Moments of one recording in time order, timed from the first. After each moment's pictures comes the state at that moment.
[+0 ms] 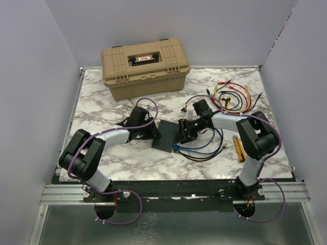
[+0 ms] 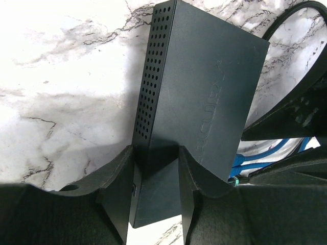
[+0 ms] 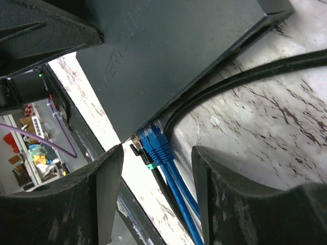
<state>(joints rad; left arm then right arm) -0.51 1.56 0.72 -0.01 0.24 -0.66 0.48 1.83 0.97 -0.25 -0.77 0.30</state>
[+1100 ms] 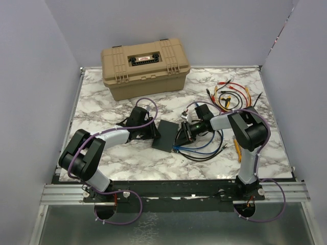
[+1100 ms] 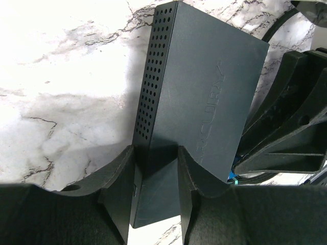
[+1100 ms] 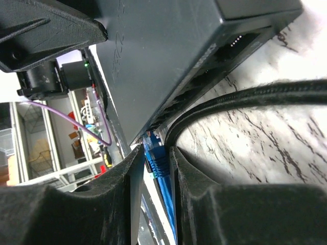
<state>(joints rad) -0.50 1.56 0.71 0.00 0.24 -0.67 0.44 1.98 0.92 -0.02 -1.03 0.40</state>
